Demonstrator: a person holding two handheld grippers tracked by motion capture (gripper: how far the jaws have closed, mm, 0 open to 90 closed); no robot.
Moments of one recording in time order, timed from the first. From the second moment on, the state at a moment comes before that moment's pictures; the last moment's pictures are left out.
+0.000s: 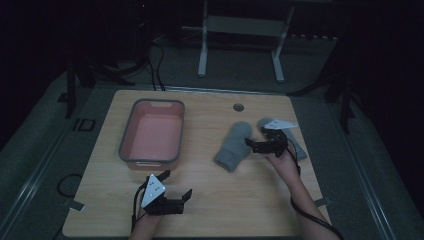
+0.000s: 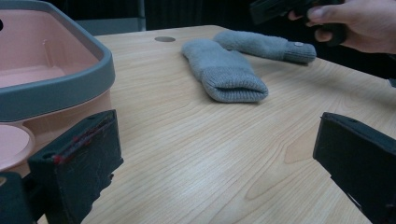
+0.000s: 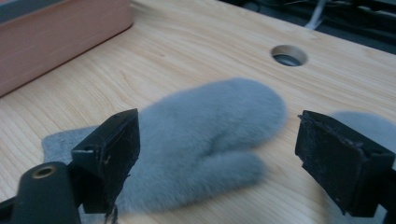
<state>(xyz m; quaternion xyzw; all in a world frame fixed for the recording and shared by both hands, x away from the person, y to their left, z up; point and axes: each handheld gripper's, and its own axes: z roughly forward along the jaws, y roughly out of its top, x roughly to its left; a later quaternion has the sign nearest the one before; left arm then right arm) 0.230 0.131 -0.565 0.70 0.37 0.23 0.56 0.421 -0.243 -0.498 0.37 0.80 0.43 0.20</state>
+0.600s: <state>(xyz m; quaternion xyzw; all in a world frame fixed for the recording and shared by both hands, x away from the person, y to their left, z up) 0.228 0.134 -0.564 0.70 0.37 0.23 0.57 0.462 -0.199 -0.531 0.34 0.84 0.38 0.17</state>
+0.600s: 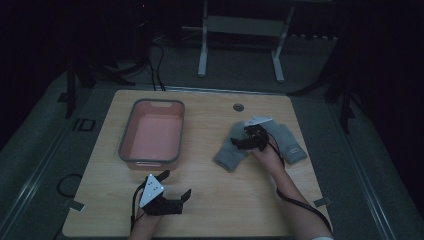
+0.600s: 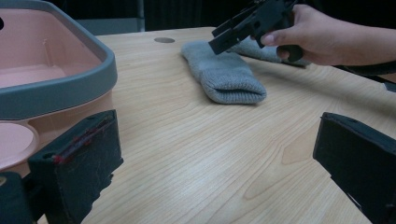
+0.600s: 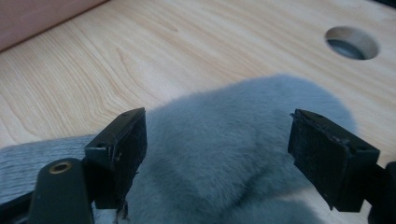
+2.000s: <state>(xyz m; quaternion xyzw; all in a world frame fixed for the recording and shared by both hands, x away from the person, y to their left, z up) 0.230 0.133 -0.566 0.70 0.38 0.23 0.56 0.441 -0.193 -0.485 0.25 0.87 0.41 0.13</state>
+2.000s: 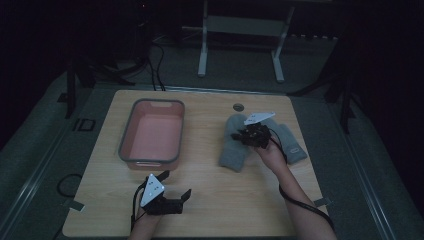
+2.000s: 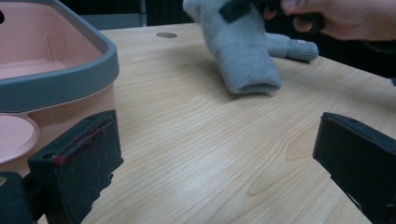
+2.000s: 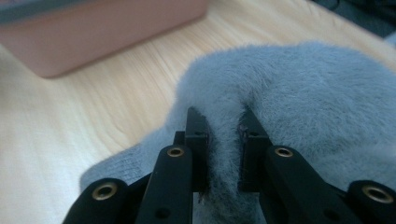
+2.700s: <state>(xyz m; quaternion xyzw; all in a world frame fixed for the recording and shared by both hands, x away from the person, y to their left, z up) 0.230 0.135 -0.565 0.70 0.38 0.23 0.56 0.420 -0.146 -0.514 0.15 0.90 0.41 0.03</state>
